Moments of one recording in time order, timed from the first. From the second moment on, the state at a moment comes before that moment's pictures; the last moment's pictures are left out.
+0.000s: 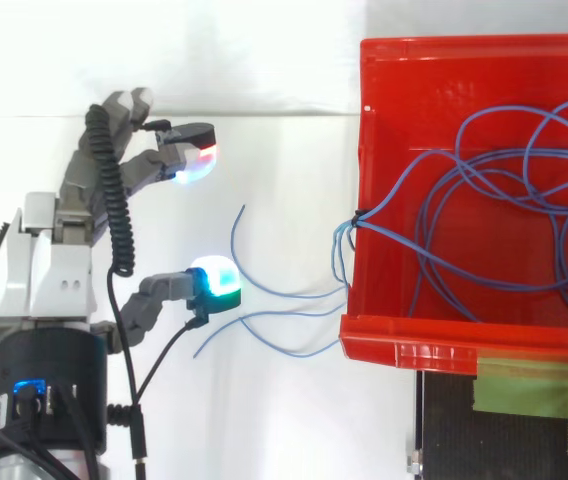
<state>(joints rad) 0.00 -2.16 -1.24 -3.05 -1.74 -2.70</state>
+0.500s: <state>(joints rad) -0.05 -2.16 -1.24 -3.12 -1.79 -2.71</state>
